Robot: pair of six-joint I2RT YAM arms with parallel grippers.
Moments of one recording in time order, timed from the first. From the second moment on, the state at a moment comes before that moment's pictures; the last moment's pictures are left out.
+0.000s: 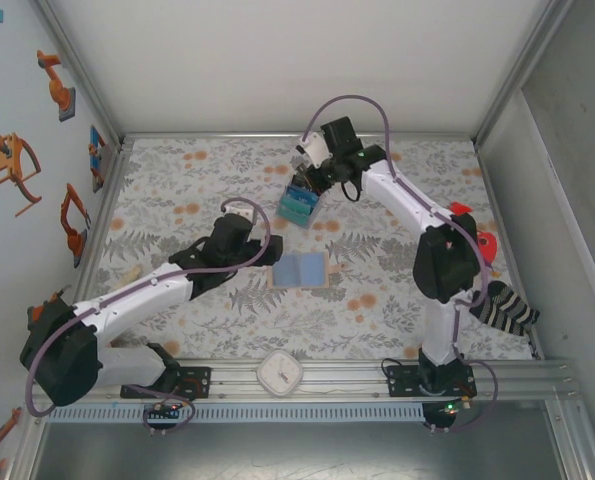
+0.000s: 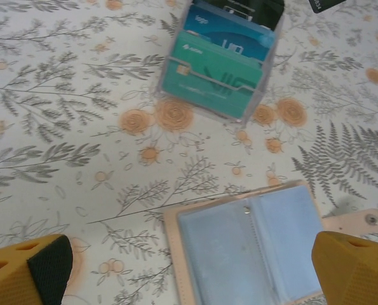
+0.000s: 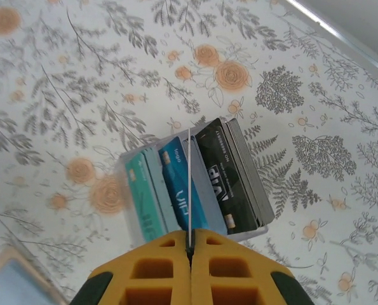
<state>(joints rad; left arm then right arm) -0.77 1.25 0.76 -0.22 -0.24 -0.48 0.51 2.00 1.83 -0.68 -0.17 -0.26</state>
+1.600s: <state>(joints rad) -0.74 1.14 0.71 -0.23 -0.34 -0.49 0.48 2.36 2.25 -0.99 -0.19 -0.46</state>
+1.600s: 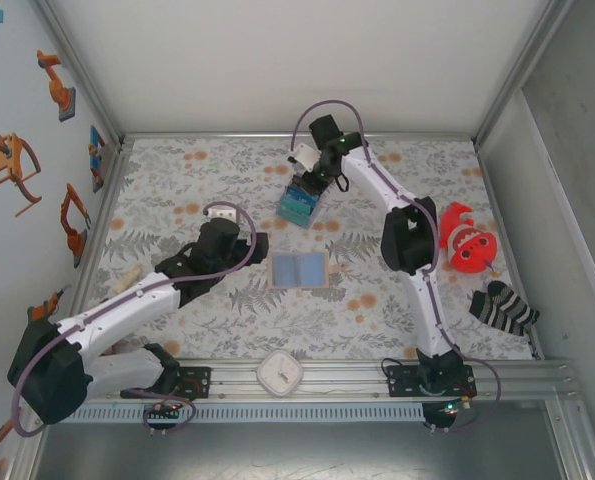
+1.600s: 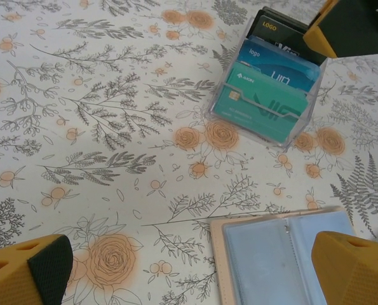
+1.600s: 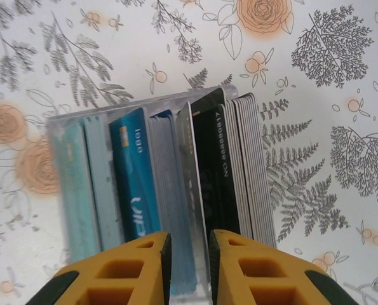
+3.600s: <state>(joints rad) -0.71 0.76 0.46 -0.40 -0.79 -0.95 0.99 2.02 1.44 -0.66 0.09 0.38</state>
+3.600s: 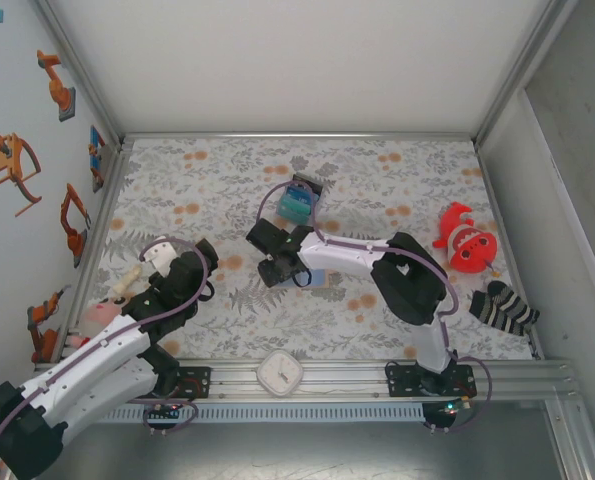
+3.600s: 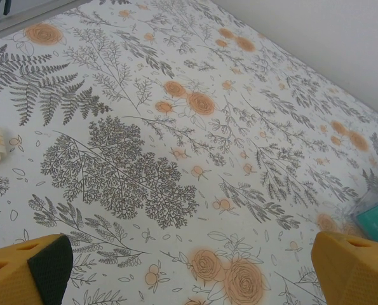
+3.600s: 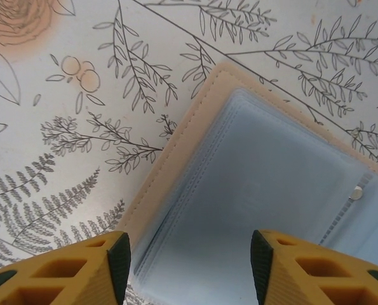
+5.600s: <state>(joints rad) -0.70 1.23 0.68 -0.22 -0.29 -0.62 0.81 1.73 1.10 -0.58 0.08 0.48</state>
